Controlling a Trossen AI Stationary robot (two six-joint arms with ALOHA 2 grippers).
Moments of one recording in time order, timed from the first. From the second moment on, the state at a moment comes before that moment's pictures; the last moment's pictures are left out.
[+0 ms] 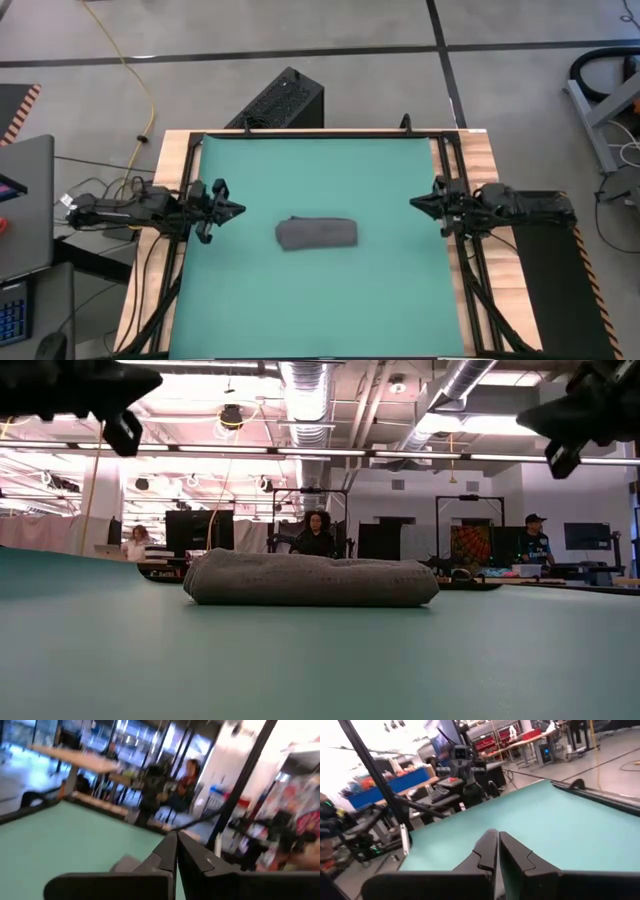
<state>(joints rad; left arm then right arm) -0.07 0.17 0.19 0.15 -0.09 -0.36 0.07 0.00 0.22 -0.19 0.19 0.37</state>
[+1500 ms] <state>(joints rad) -0.13 0.10 0.01 0.08 -0.02 -0.54 0.16 0.03 0.01 0.05 0.21 0.23</state>
